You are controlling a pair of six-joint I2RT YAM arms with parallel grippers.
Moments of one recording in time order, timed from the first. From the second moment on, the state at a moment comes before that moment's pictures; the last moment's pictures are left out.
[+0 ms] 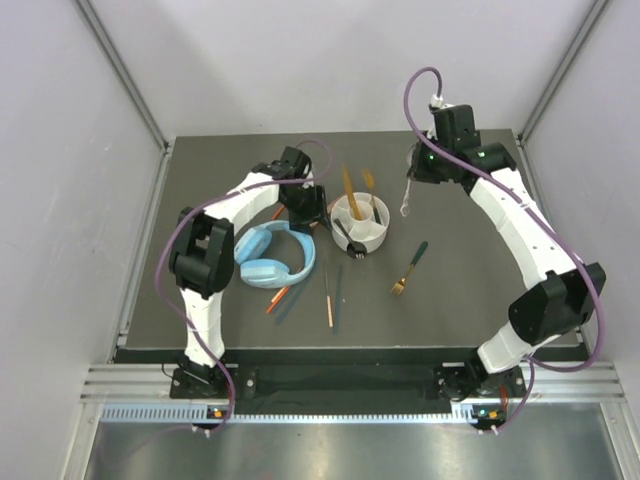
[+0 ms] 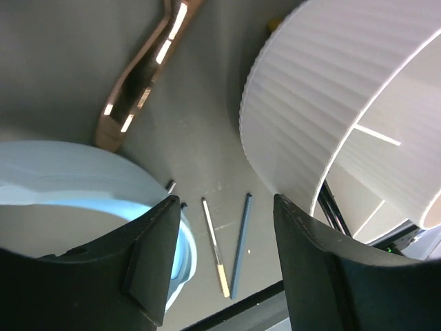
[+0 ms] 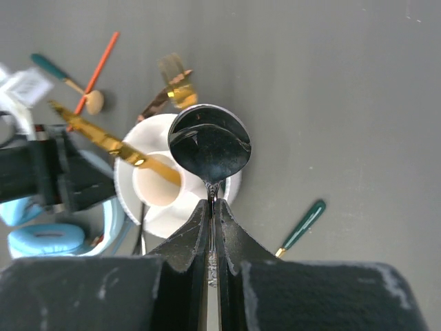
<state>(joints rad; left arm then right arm) -0.41 2.03 1.64 -0.75 0.33 -0.53 0.34 1.58 1.66 -0.80 0.03 0.39</state>
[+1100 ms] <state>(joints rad) -0.40 2.06 1.77 -0.76 0.23 -0.49 0.40 1.53 1.51 -0.61 -0.07 0.39</state>
